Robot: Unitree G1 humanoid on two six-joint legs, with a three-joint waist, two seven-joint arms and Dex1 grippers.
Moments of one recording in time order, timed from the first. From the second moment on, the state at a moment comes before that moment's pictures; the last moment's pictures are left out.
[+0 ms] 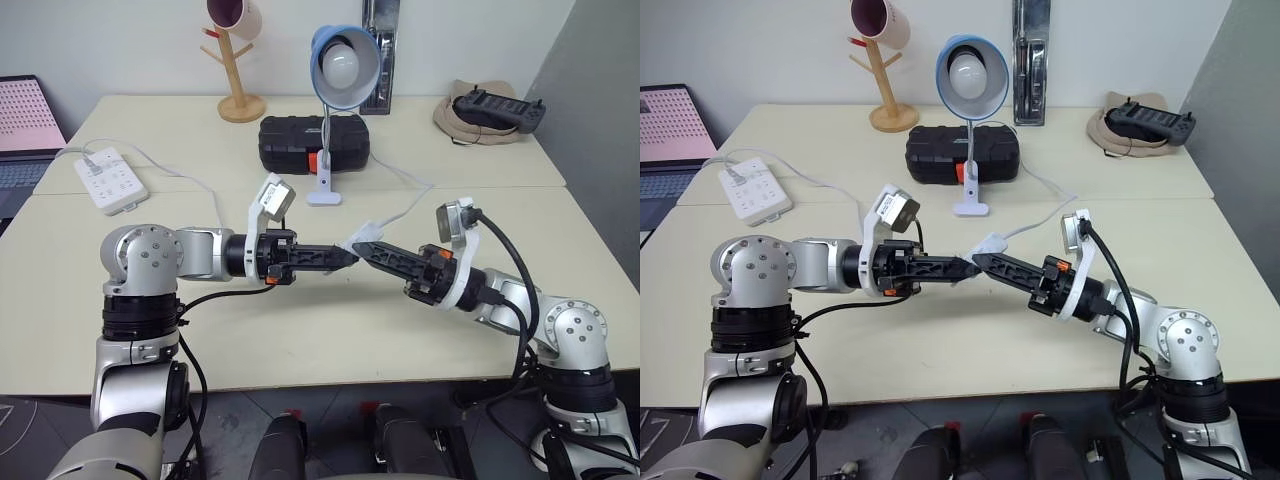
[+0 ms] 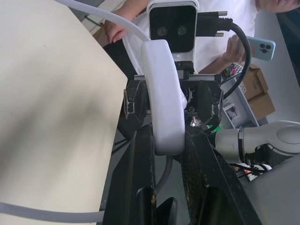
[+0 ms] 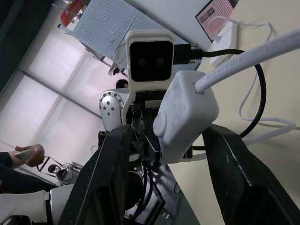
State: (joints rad) left arm -0.75 0.49 0.14 0.01 -1.05 1.54 -0.91; right arm -0.38 -0.44 -0.05 -0.29 1.72 1.01 0.15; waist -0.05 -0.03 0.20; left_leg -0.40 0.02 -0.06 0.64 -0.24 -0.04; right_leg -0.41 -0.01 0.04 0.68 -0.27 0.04
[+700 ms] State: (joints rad) left arm -0.75 0.50 0.12 0.00 -1.07 1.51 -0.93; right arm -0.37 -0.44 -0.04 -0.29 1.76 0.99 0.14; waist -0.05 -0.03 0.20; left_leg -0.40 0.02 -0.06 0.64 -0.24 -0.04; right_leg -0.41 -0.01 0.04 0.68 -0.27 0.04
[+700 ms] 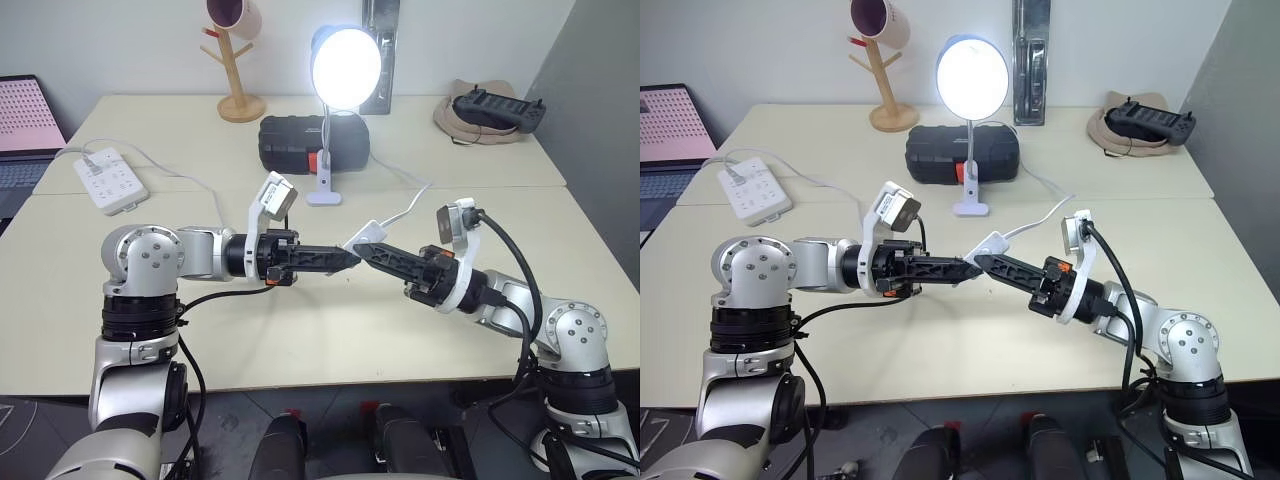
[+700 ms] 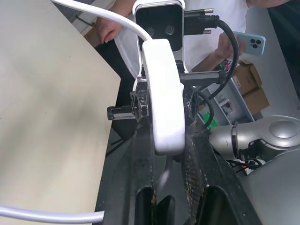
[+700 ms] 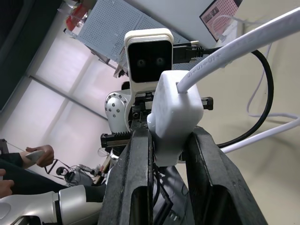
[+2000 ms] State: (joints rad) left arm -0.99 0.61 -0.41 0.57 -0.29 0.39 -1.32; right arm -0.18 -0.63 0.06 -0.70 0.95 0.81 0.04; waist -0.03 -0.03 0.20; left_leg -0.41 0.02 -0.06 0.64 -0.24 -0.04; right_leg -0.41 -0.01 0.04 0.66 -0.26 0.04
